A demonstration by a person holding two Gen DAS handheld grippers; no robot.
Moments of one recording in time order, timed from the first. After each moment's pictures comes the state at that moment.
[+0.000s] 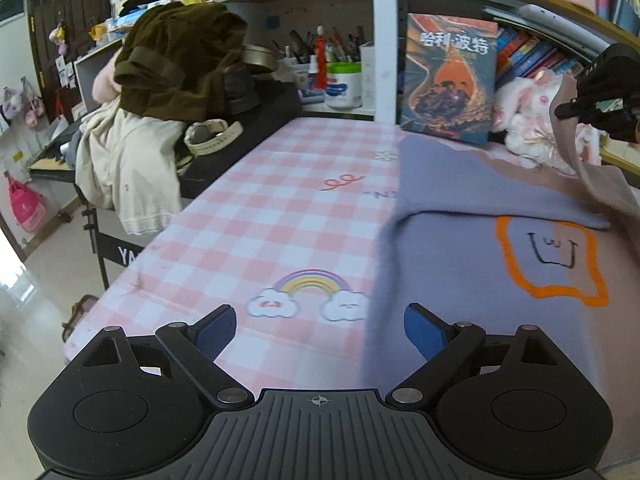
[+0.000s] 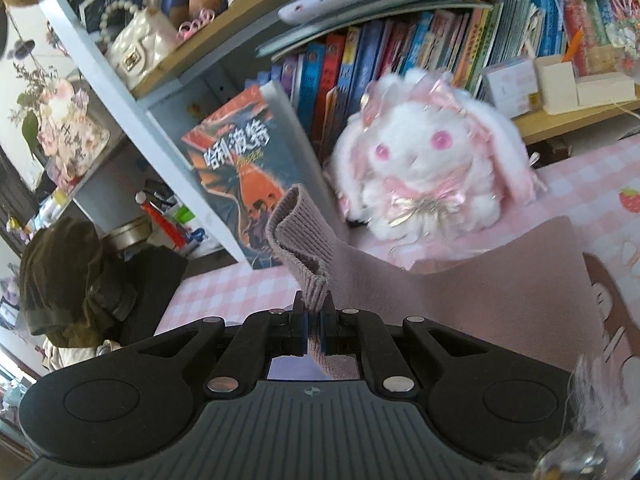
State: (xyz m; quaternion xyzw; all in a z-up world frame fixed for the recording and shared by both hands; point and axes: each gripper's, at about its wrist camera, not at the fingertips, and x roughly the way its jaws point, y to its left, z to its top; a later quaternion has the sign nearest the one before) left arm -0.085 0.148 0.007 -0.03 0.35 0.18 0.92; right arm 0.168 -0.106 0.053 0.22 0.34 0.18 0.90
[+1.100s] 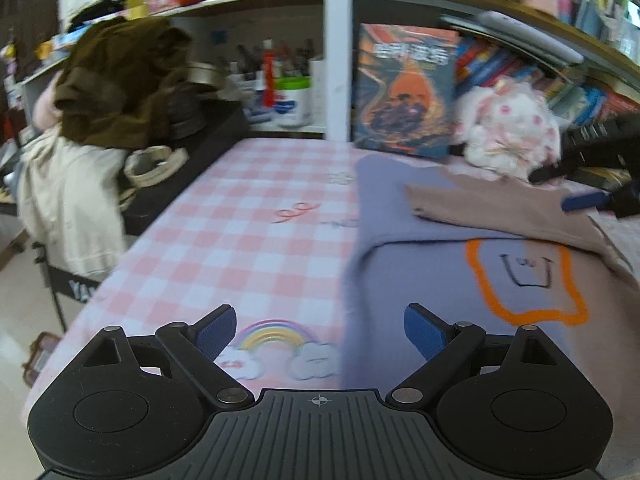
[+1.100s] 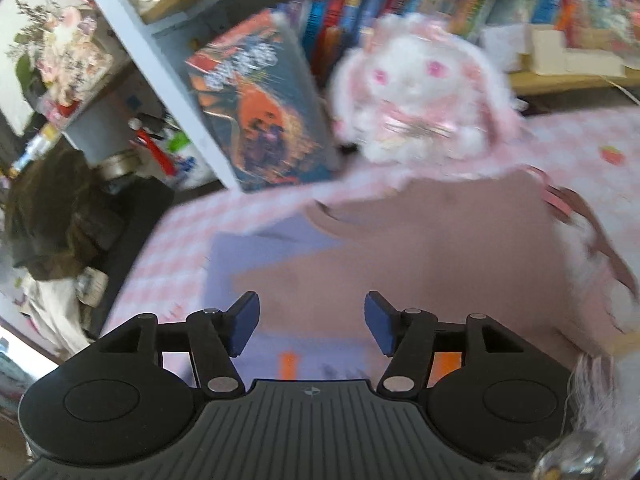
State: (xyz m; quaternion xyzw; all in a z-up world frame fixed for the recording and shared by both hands) left arm -0.044 0.155 0.009 -0.03 0.33 0.08 0.94; right arm 0.107 -0.096 0.027 0.16 0.39 0.16 0.89
